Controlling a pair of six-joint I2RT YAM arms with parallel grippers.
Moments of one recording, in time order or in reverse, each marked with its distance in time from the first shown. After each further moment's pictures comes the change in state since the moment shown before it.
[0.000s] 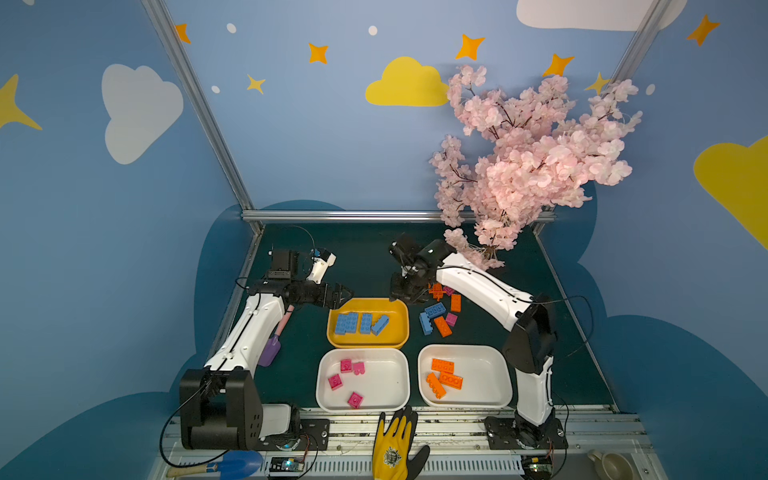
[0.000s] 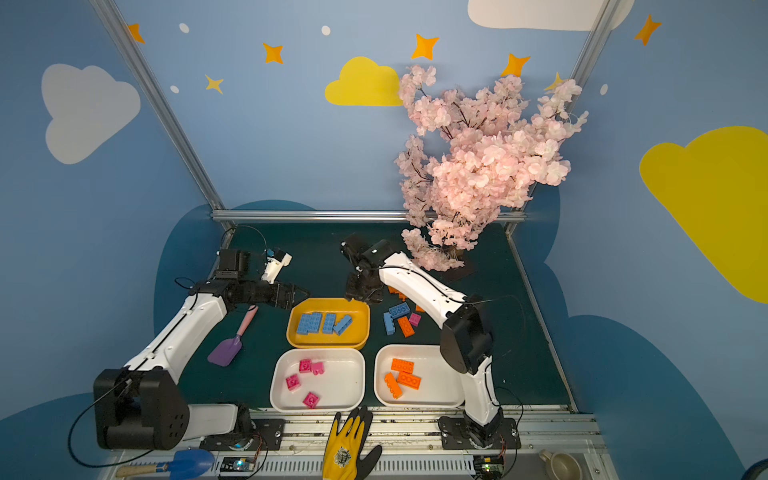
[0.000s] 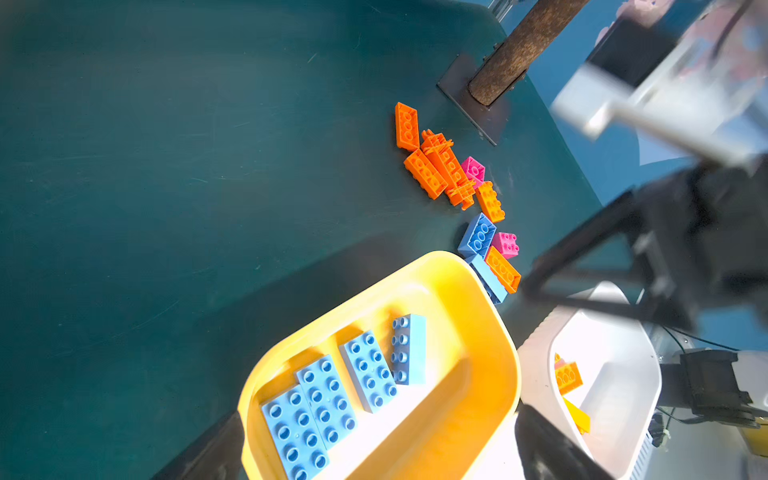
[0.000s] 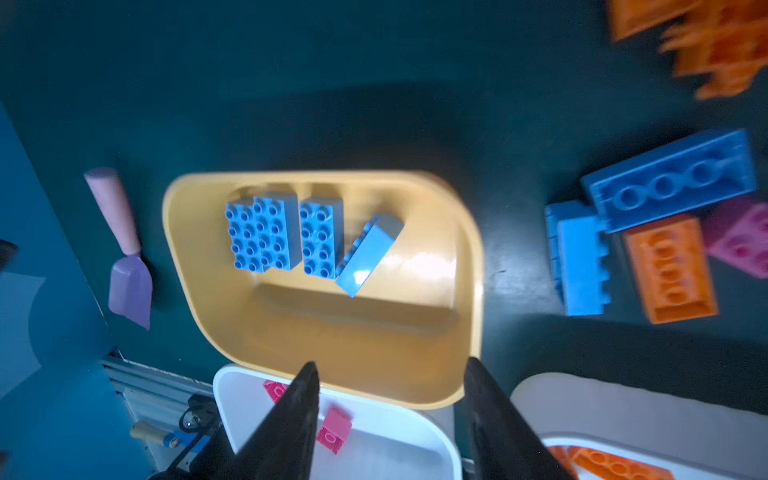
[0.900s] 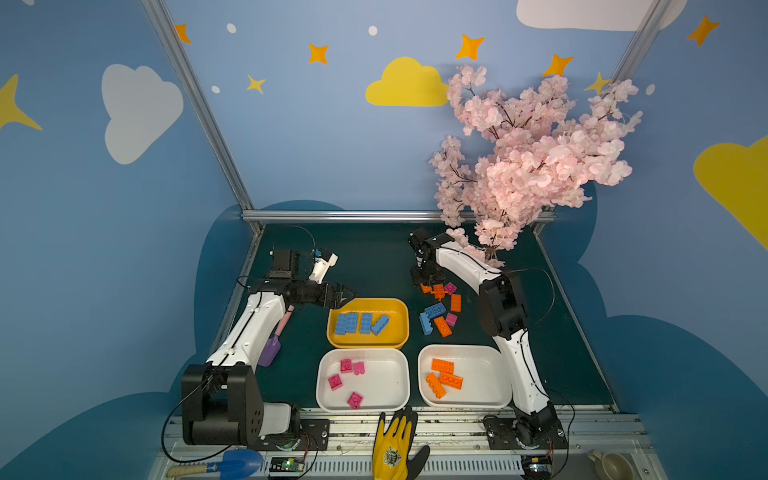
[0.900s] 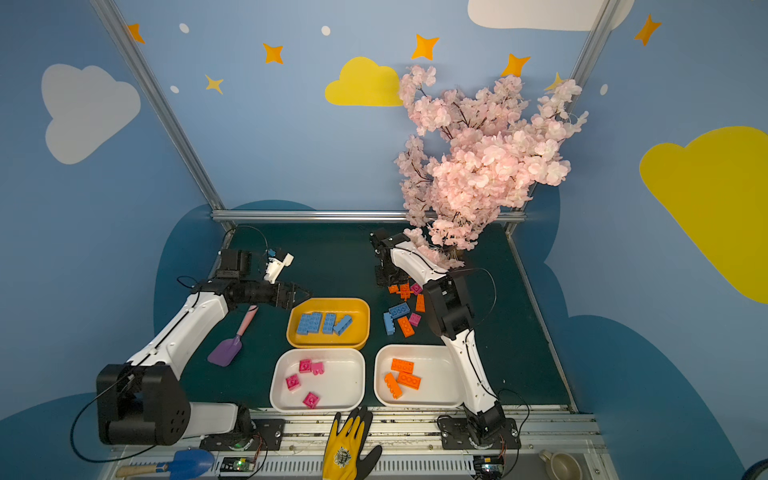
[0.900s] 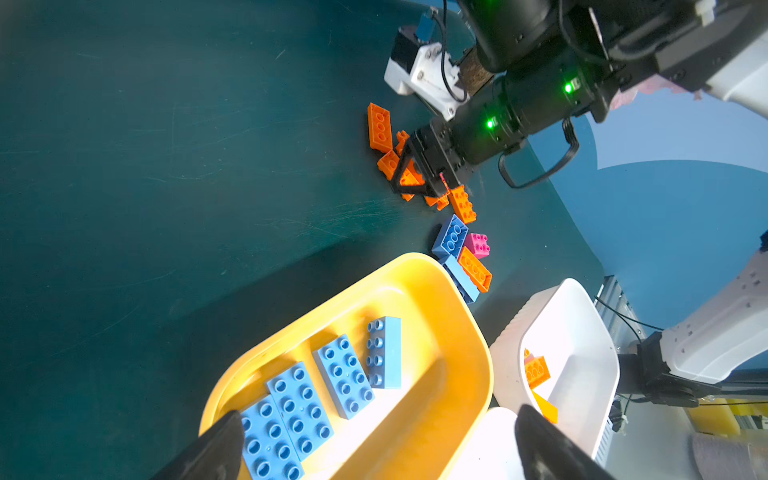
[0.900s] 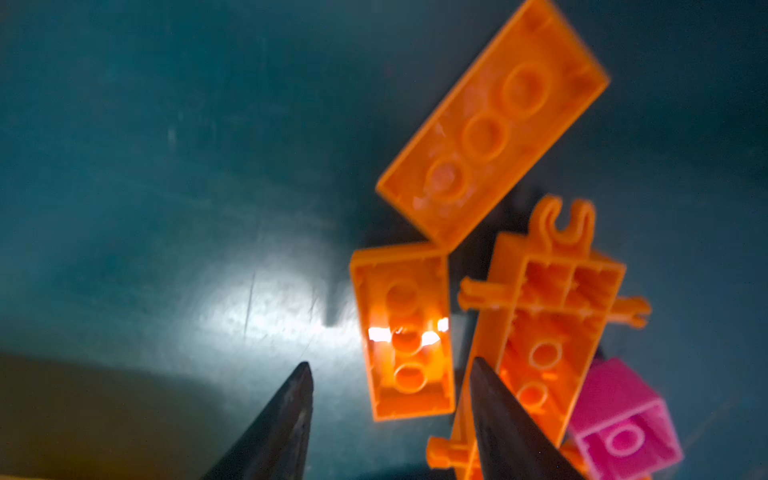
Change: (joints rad) left arm 0.002 0.023 0.000 0.006 0.079 -0.011; right arm -0.229 0.423 0.210 0.080 0.172 -0.510
